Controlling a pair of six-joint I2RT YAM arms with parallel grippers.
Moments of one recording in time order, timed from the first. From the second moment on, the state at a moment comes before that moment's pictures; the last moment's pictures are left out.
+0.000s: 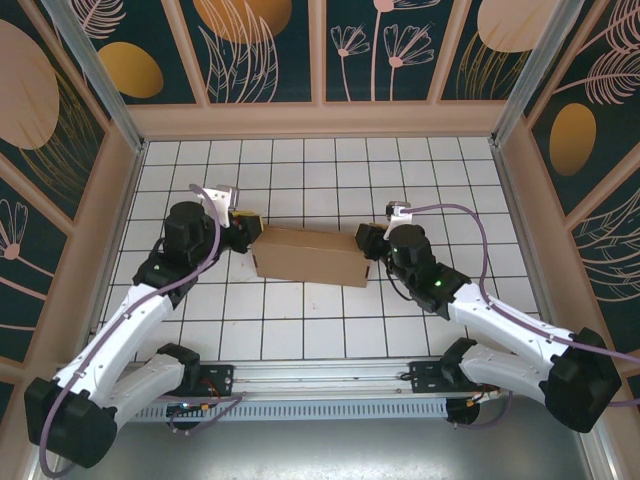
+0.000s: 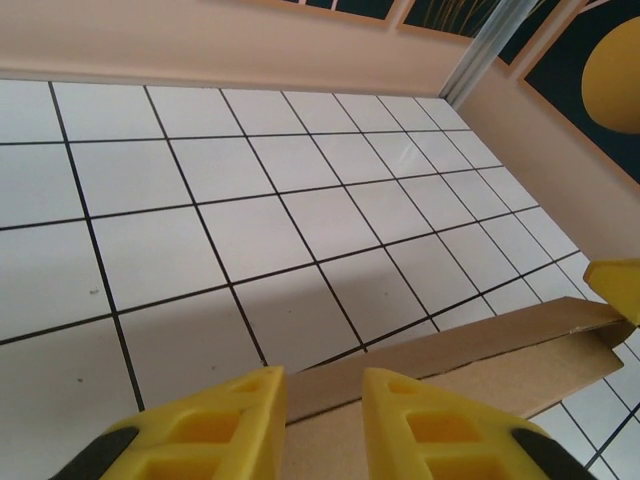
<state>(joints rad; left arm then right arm) -0.37 0.95 0.76 -0.20 0.31 -0.32 0.76 1.01 0.59 0.04 0.24 0.62</state>
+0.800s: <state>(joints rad) -0.28 1.07 0.73 -0.16 0.47 -0.33 0.74 1.00 0.58 0.04 0.25 0.57</state>
